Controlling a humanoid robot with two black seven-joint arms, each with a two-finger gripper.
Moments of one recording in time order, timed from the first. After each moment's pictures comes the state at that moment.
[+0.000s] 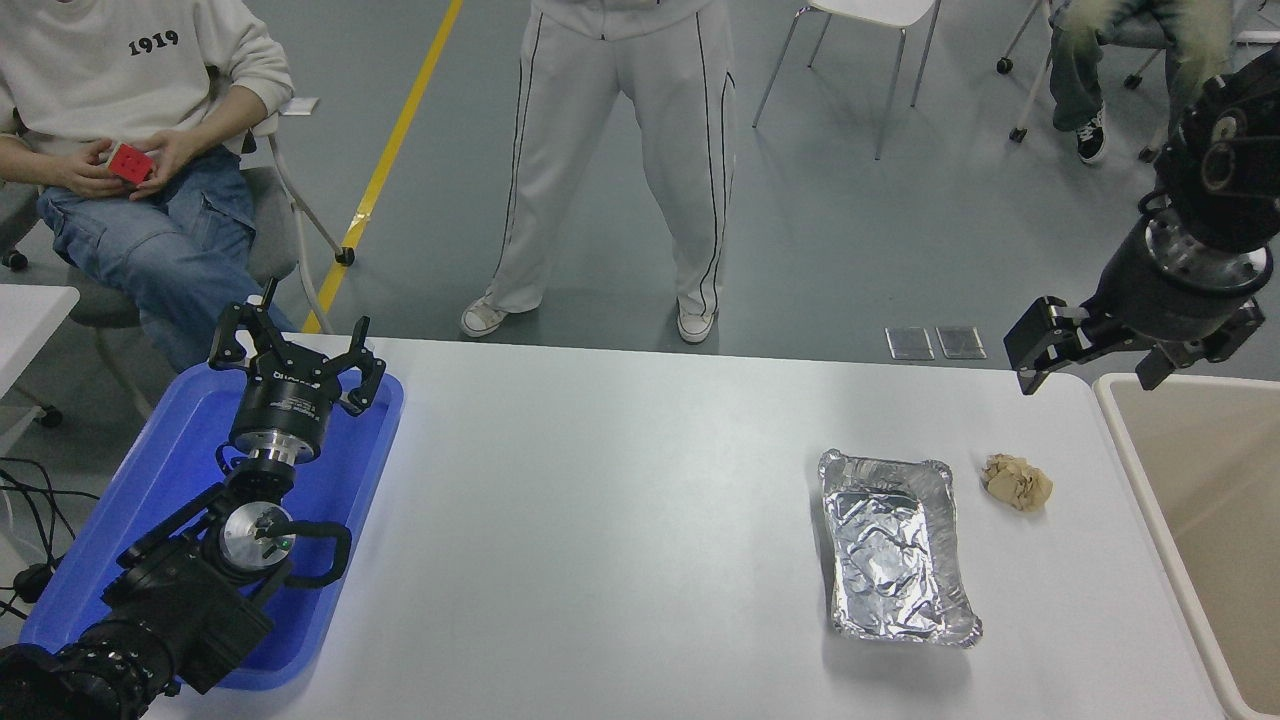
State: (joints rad) left arm -0.62 0.18 -0.87 -0.41 -0.09 -0.57 -0.51; right arm 2.08 -0.39 -1.34 1.22 -0.31 0.79 -0.01
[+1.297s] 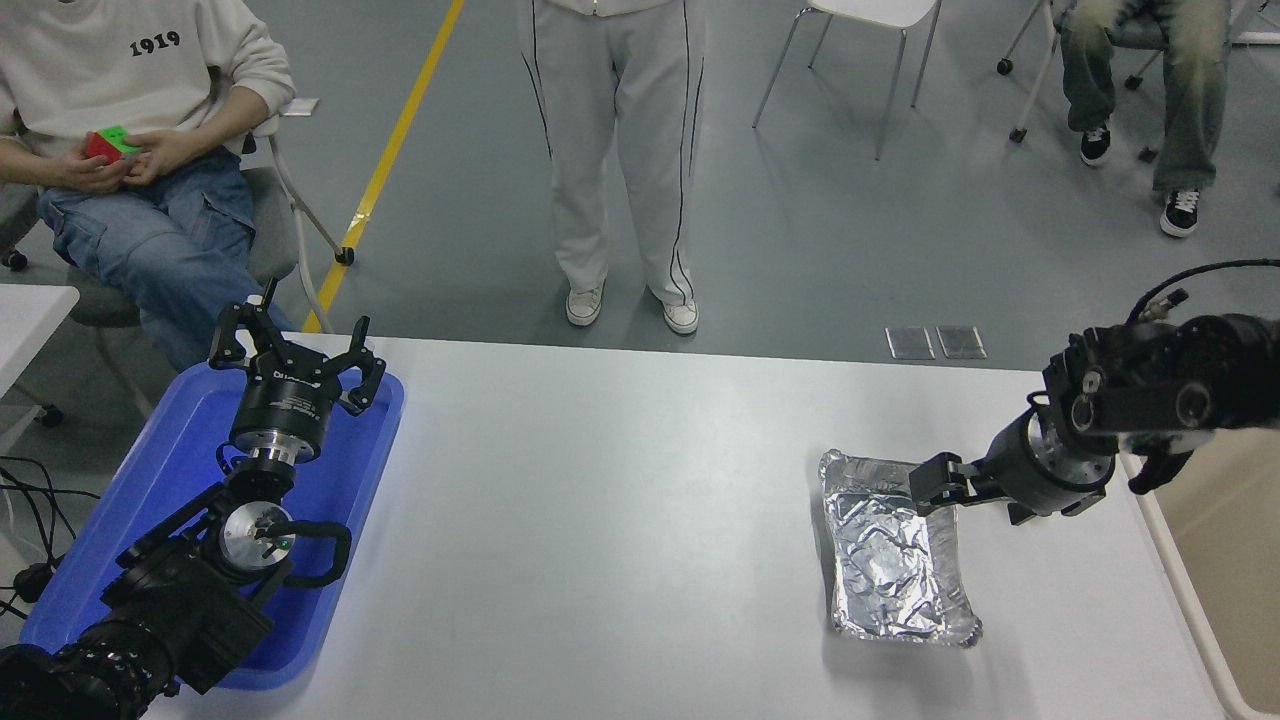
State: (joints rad) left arm -0.62 0.18 -0.87 -0.41 -0.09 -0.57 -0.51; right arm 1.53 -0.40 -1.11 1.16 -0.32 0.32 -0.01
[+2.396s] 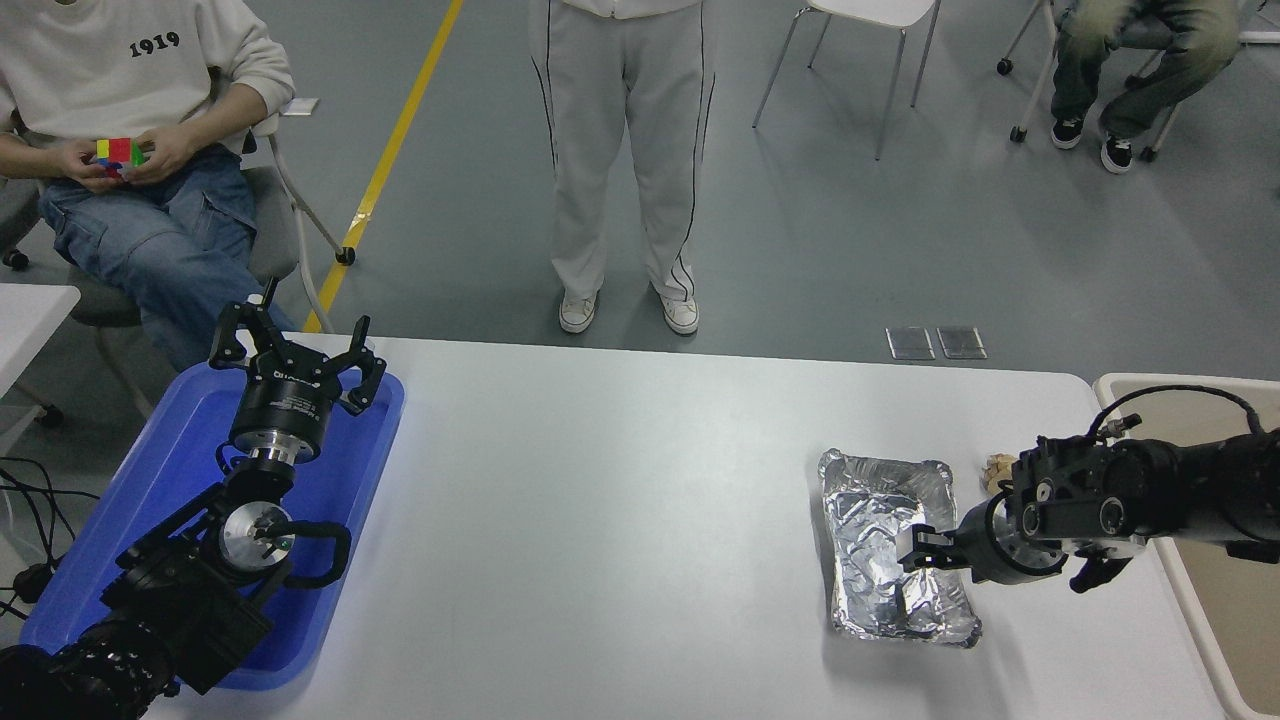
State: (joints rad) left arm -0.62 0.18 -0.87 -0.41 -0.09 -0.57 -0.51; right arm 1.26 -0.32 -1.03 1.01 -0.32 0.18 -0.02
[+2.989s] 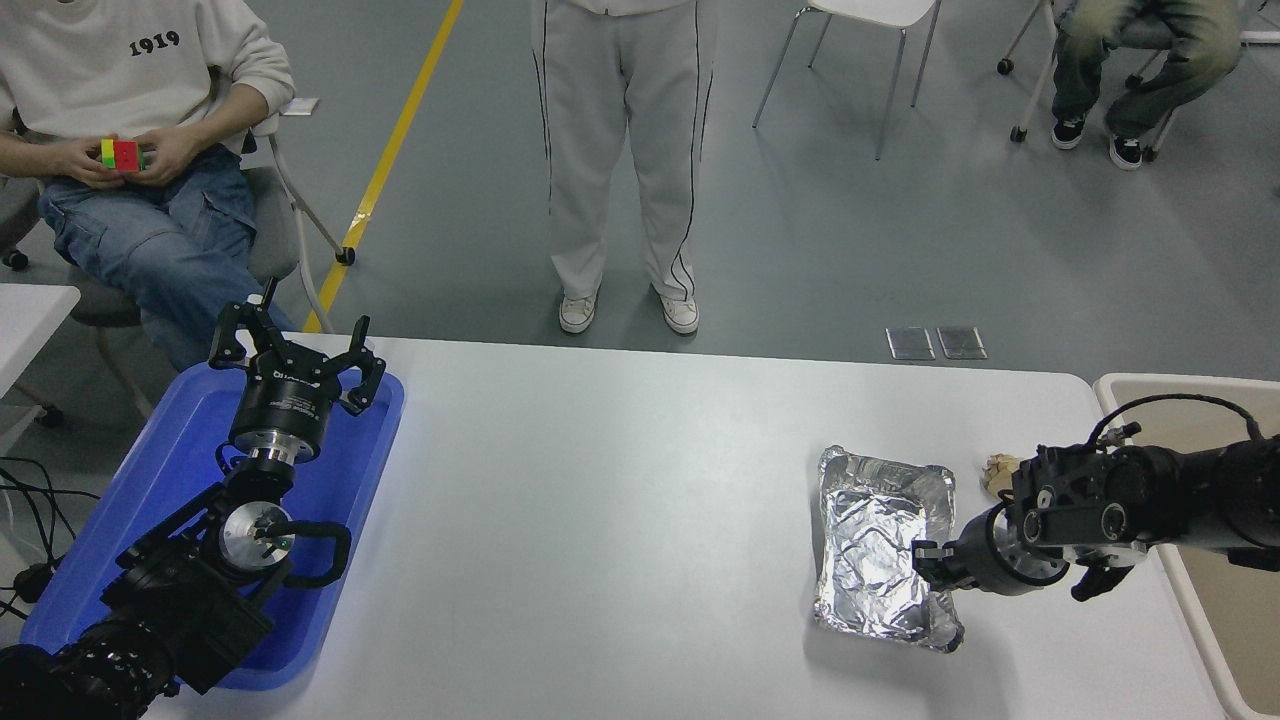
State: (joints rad) left arm -0.62 0.18 -0.87 -0.41 -0.09 -0.57 -0.51; right arm 1.26 -0.33 -1.03 1.03 -0.31 0.21 -0.02
